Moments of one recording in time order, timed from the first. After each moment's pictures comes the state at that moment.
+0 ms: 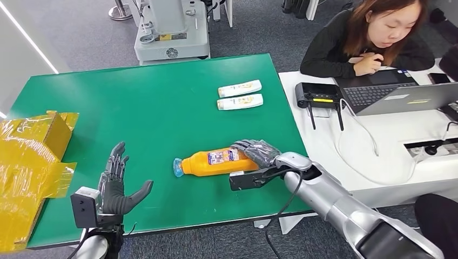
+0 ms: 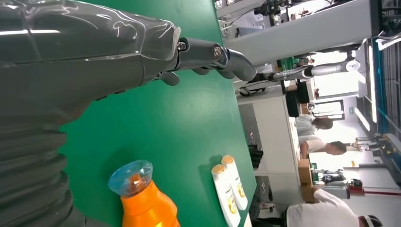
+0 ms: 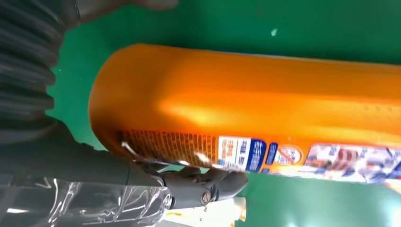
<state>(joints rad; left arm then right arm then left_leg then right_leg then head) -0.11 -0.08 -0.31 -1.35 0.00 -0.02 -0.56 -0.64 -0.25 0.75 -0.71 0.73 0.16 -0.16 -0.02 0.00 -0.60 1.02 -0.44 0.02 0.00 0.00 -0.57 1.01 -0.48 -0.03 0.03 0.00</state>
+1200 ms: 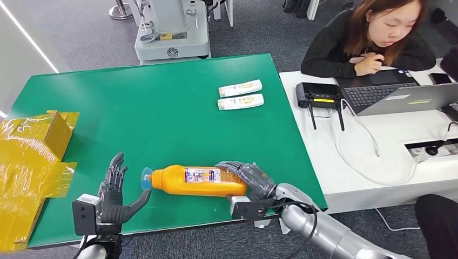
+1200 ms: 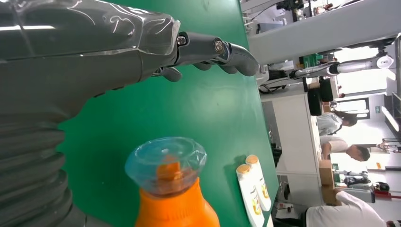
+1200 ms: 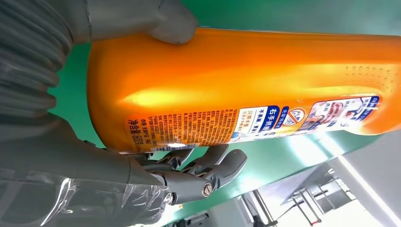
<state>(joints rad) -0.06 -0.05 -0.32 -1.33 0.03 0.00 -0.57 -0.38 -0.27 0.77 -0.97 0.36 -0.16 -0.35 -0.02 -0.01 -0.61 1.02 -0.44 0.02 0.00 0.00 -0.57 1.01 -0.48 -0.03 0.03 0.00</state>
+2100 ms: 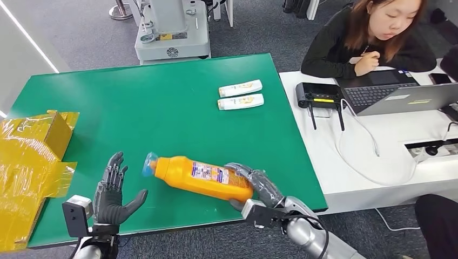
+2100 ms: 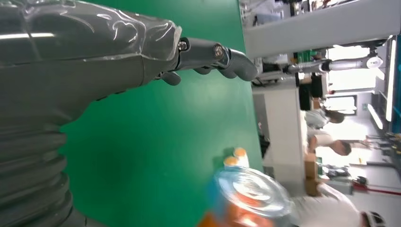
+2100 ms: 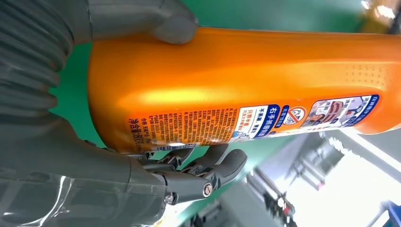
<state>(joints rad) -0.06 -0.04 -0.32 -1.36 0.11 -0.08 -0.55 -0.23 -0.25 0.63 -1.08 0.23 -0.21 -0.43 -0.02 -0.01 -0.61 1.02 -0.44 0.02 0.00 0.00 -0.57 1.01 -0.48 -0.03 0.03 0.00</state>
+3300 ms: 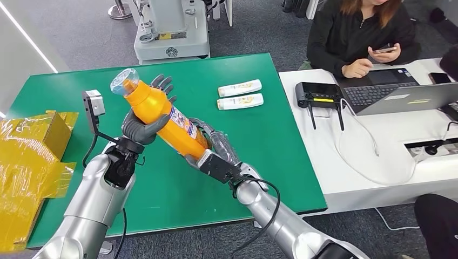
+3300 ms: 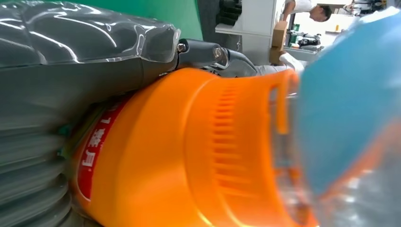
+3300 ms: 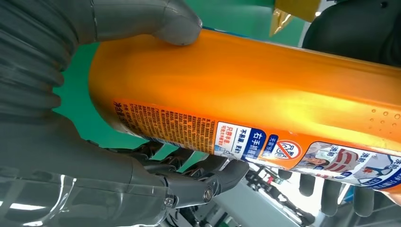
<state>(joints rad) -0.70 -0.12 -0.45 -0.91 0.57 -0.48 -0.26 -0.54 0.16 0.53 -0.65 0.25 -0.22 -0.50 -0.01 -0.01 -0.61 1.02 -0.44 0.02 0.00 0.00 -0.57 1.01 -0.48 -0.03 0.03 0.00</state>
